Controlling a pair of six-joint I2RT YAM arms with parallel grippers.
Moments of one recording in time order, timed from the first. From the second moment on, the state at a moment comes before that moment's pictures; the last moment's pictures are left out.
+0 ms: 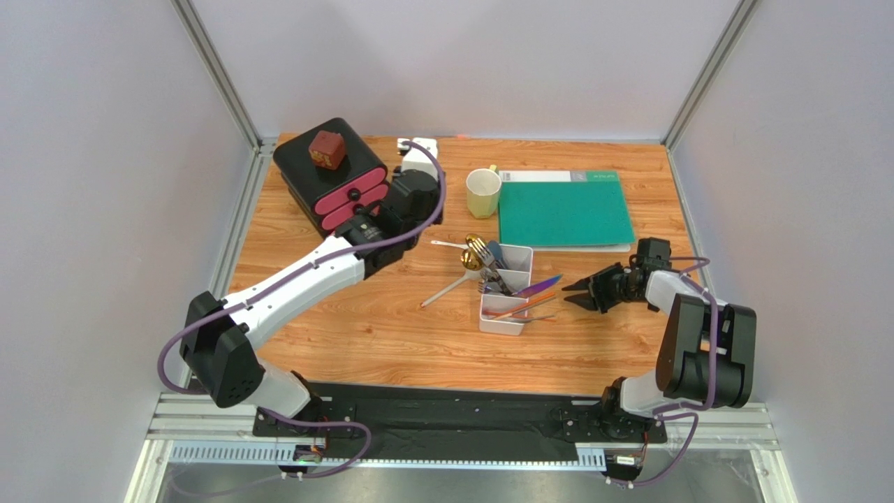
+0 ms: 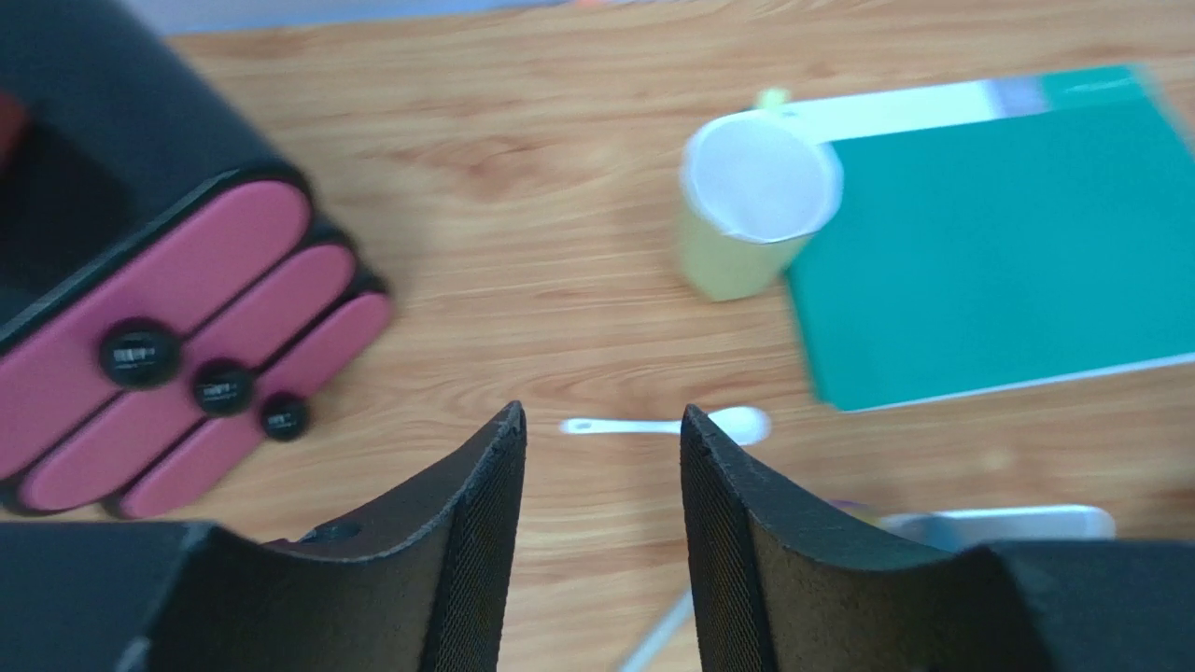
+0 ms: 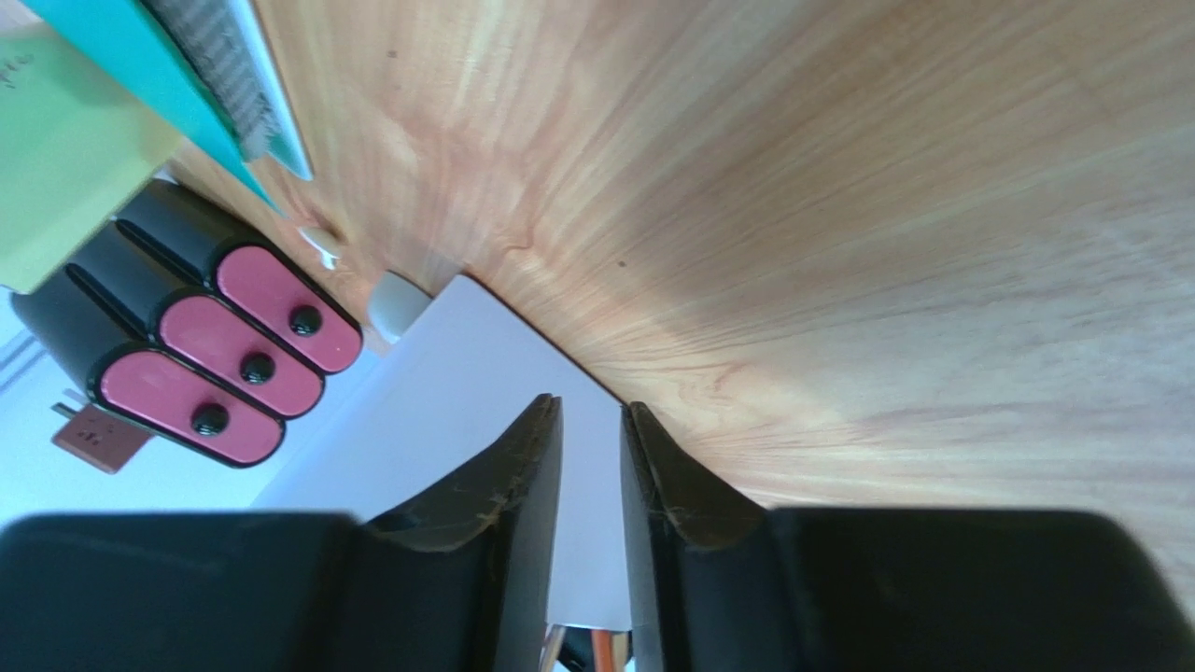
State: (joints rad) left arm -0.83 1.47 1.28 -0.19 -0.56 -0.28; right arm -0.24 1.46 0.63 -0.38 -0.61 0.99
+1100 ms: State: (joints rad) left arm -0.56 2.00 1.48 -0.41 0.08 0.31; right arm -0.28 1.51 0.71 -0.54 -0.56 1.03
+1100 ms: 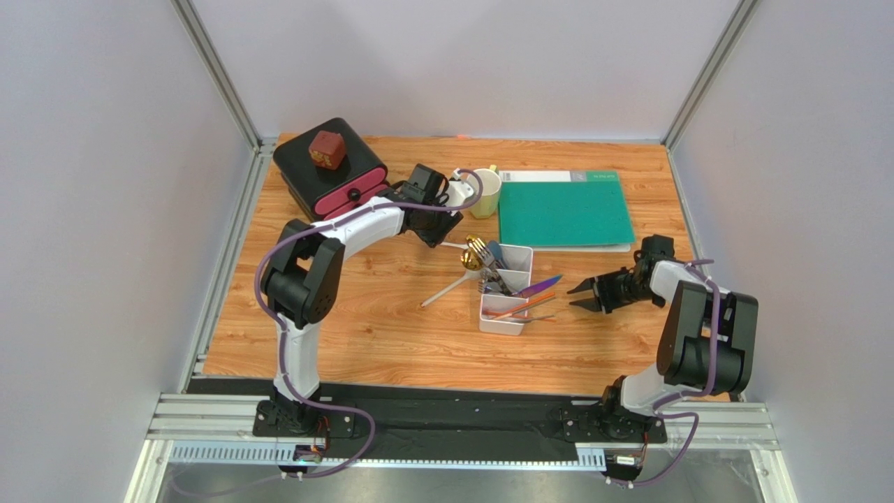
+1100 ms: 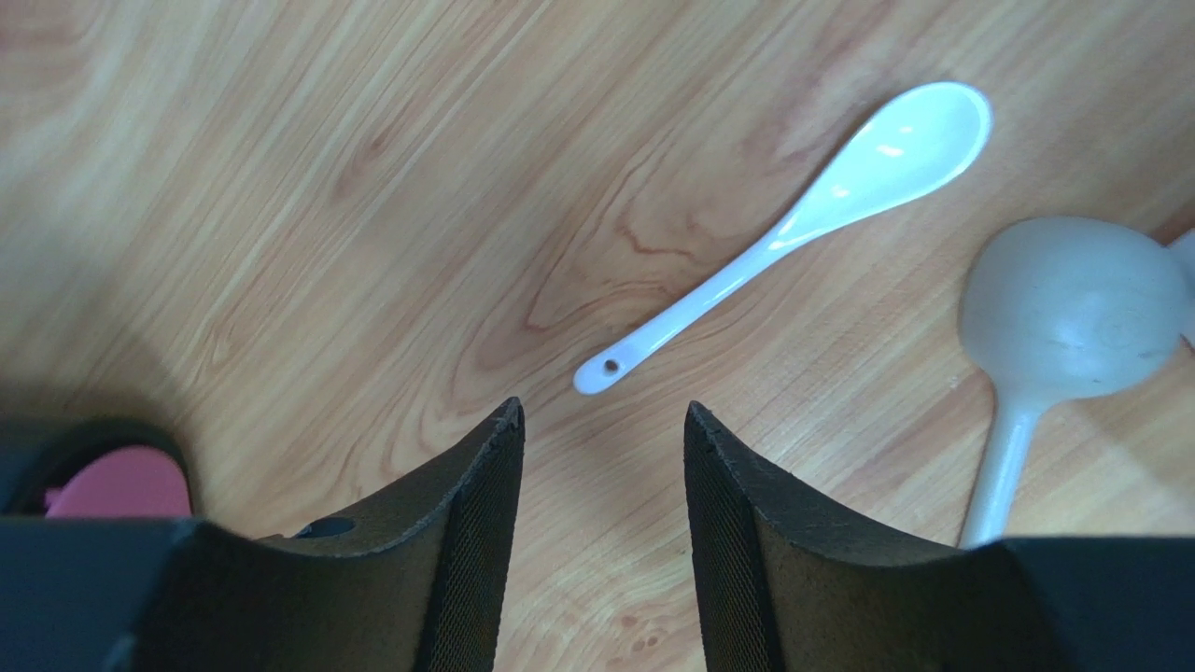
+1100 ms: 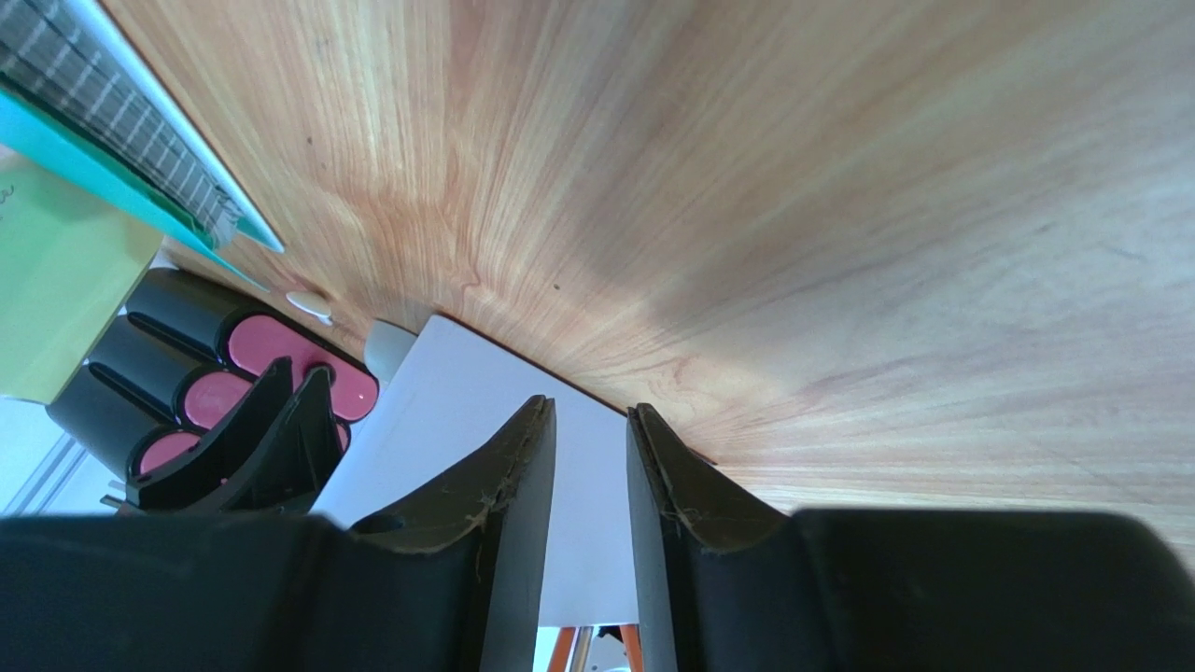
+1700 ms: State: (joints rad) left arm -0.56 2.12 1.65 -0.49 0.32 0.40; right arm -0.28 1.55 0.80 -0.55 -0.56 1.03
